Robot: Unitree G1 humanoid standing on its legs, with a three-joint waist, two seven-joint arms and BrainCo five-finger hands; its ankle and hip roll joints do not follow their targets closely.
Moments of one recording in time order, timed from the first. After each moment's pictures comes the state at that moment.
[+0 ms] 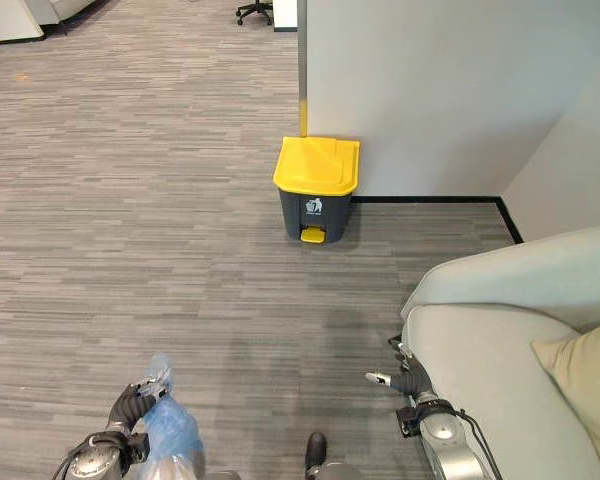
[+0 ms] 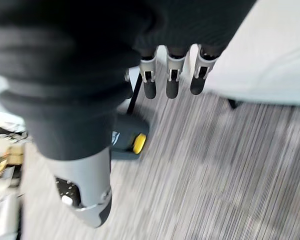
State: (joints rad) left arm 0.17 0.35 -0.03 0.47 -0.26 -0.08 0.04; right arm 0.07 -0.38 0.11 0.46 0.10 -0.05 -0.04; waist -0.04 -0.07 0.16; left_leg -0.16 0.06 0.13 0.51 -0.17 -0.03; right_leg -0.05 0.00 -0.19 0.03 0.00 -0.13
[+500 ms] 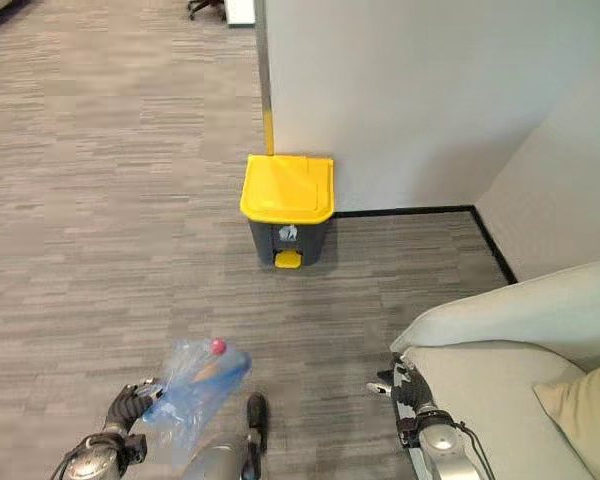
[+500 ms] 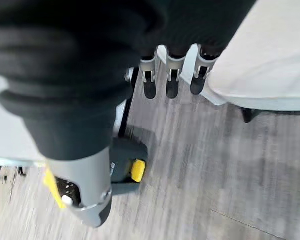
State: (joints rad) left arm 0.21 0.35 0.00 0.45 -0.26 -0.08 0.03; right arm 0.11 -0.34 0.11 0.48 0.10 -0.04 -0.05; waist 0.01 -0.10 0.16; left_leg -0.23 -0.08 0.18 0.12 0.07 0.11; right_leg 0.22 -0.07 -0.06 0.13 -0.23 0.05
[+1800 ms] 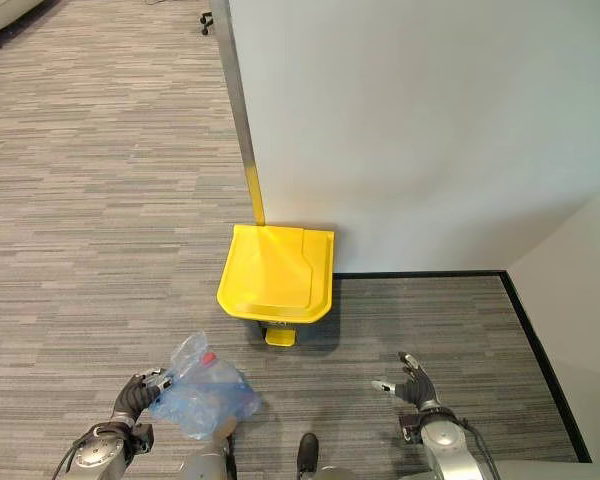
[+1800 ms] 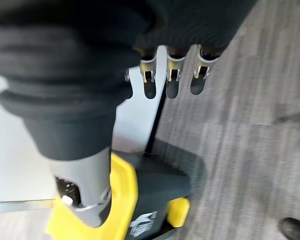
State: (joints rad) left arm 0.15 0.33 -0.04 0.48 -0.26 -0.08 0.04; right arm 0.09 -0.38 0.10 0.57 0.10 -0.03 -0.08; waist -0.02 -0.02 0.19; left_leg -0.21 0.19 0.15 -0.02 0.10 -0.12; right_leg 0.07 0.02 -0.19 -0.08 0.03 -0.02
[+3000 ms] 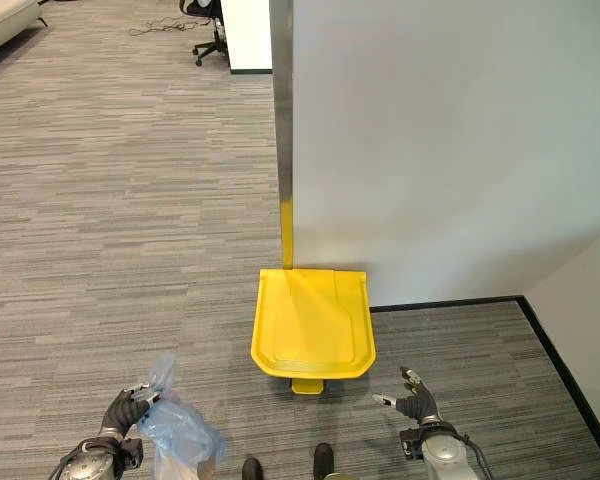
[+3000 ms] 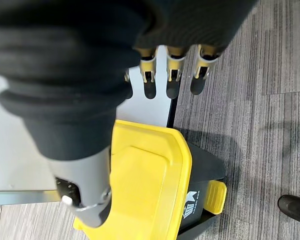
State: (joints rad) left arm 0.22 0.35 -0.02 0.48 -0.26 -0.08 0.04; right arm 0.10 -0.36 0.10 0.55 0.10 -0.01 -0.08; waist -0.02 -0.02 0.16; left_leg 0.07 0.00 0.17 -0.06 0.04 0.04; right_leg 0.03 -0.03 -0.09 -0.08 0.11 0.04
